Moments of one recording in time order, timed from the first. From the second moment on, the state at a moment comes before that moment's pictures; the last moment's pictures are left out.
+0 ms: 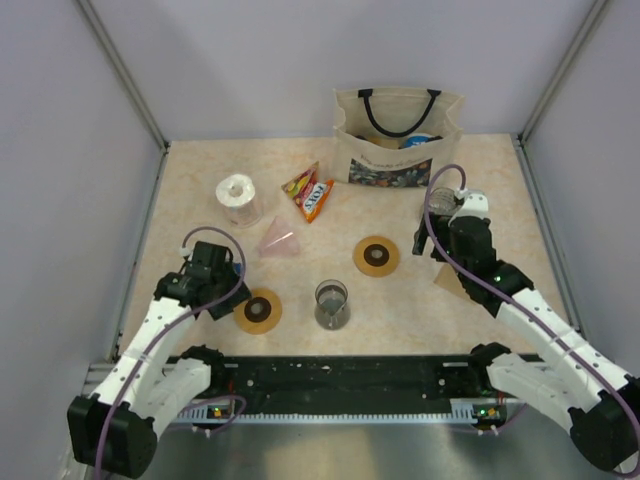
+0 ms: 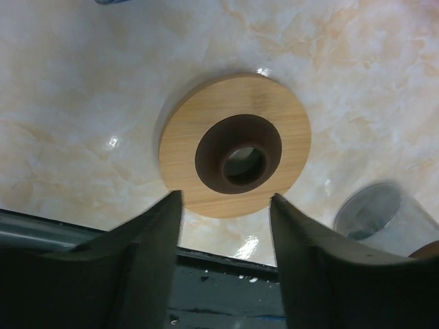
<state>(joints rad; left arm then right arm) -0.23 0.84 0.66 -0.90 -0.06 -0.81 0.48 0.87 0.69 -0.31 0.35 0.39</state>
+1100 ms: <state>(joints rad) -0.30 1.14 0.61 -0.77 -0.07 -0.86 0.48 0.90 0.67 -0.30 0.42 0.39</state>
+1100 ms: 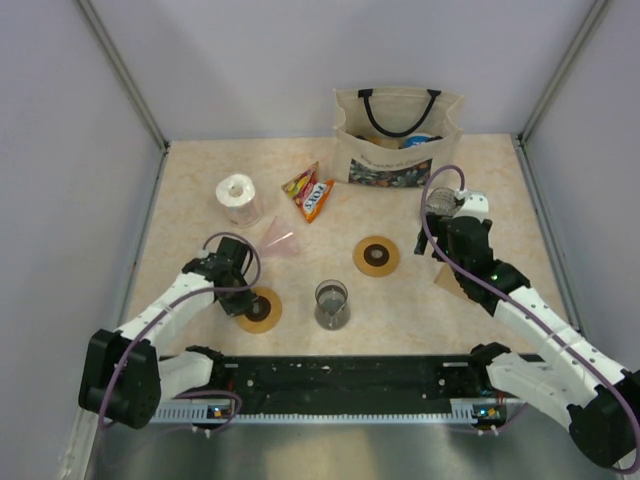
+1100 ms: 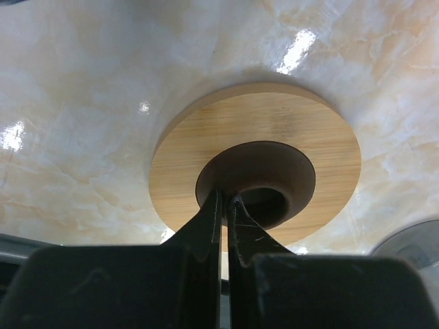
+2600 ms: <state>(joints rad) -0.40 1.32 0.95 1.17 1.18 -1.36 0.48 0.79 0.73 0.15 -0.73 0.37</state>
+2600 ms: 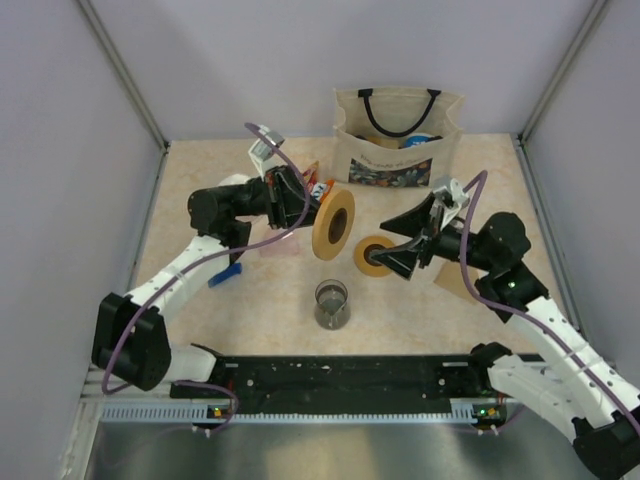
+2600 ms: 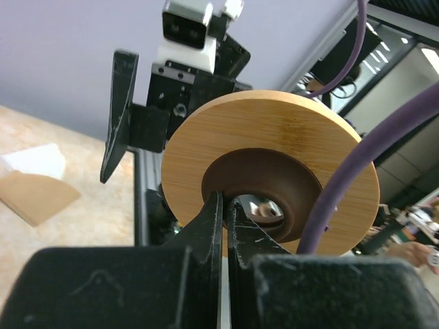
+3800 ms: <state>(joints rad) -0.46 1.41 0.99 1.29 1.29 -1.57 0.52 1.19 0.96 0.67 -1.10 0.74</state>
